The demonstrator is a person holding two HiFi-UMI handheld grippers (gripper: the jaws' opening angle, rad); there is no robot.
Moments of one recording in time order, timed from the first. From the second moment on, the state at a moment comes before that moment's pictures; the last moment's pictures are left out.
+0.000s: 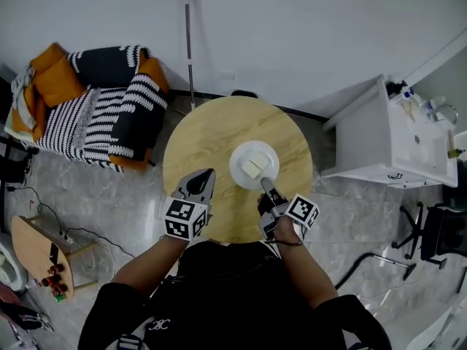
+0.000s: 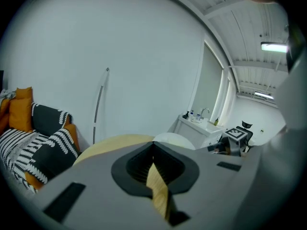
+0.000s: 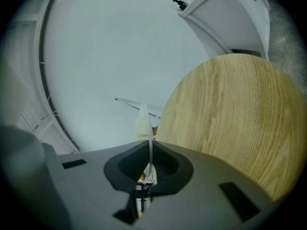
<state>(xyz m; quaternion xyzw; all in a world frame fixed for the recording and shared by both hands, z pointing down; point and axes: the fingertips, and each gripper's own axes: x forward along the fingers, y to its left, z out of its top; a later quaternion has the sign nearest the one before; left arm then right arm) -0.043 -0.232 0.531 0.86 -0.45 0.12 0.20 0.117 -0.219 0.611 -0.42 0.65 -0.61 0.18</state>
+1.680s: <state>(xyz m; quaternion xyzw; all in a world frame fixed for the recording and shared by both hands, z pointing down) -0.059 -0.239 0.564 0.86 -0.42 0.15 0.24 0.090 -0.234 0.723 -0.45 0.54 -0.69 0.17</state>
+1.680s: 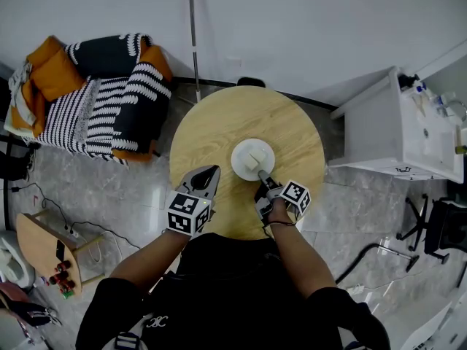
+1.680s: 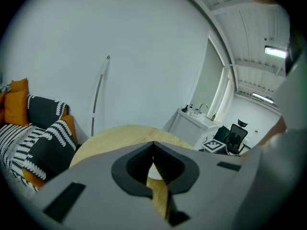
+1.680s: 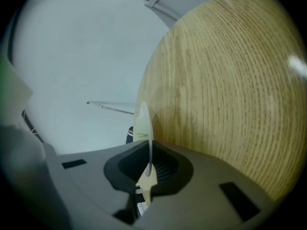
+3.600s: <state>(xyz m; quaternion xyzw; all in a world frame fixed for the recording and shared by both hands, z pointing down) -0.040 -0.250 0.568 0.87 -0.39 0.15 0.26 0.124 -0.219 0.741 -0.63 0.49 -0.58 -0.16</state>
